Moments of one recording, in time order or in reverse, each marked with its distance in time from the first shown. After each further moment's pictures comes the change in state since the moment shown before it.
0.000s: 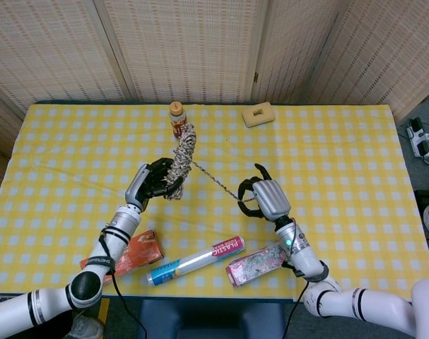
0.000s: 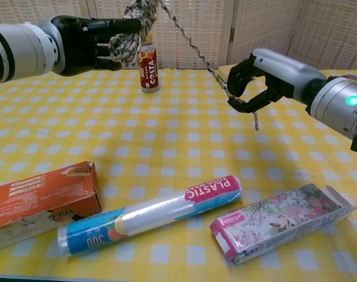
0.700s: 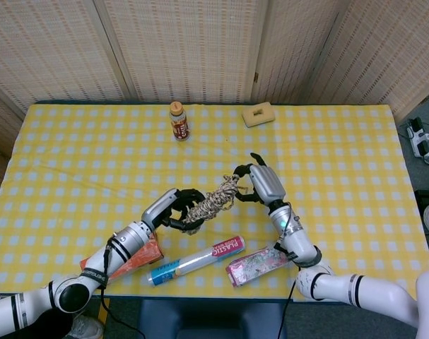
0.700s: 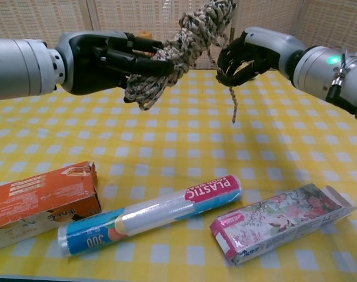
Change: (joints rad) left arm -0.003 0.118 0.124 -0.002 0.447 -0.302 -0.160; right arm 0.077 0.046 0.148 -0.070 0.222 -0.136 0.005
